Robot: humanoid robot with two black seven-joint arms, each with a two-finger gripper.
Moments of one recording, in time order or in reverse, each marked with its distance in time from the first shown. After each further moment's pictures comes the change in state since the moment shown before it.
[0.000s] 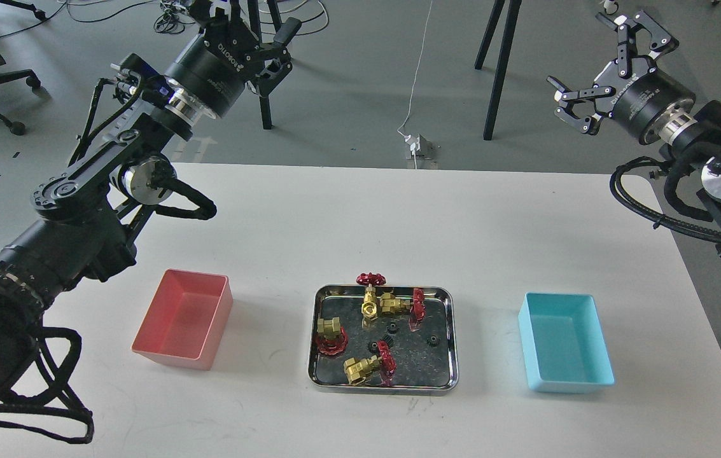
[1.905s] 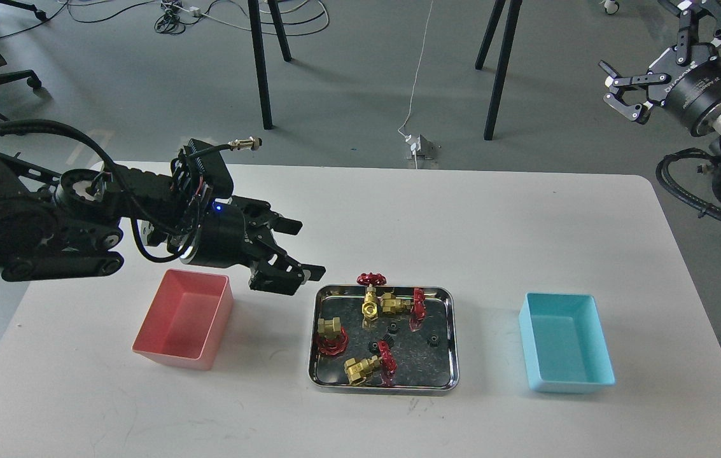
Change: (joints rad) left arm -0.599 0.283 1.624 -0.631 0.791 0.788 0.000; right arm 0.005 -0.067 0.025 -0.009 0.059 0.000 -0.011
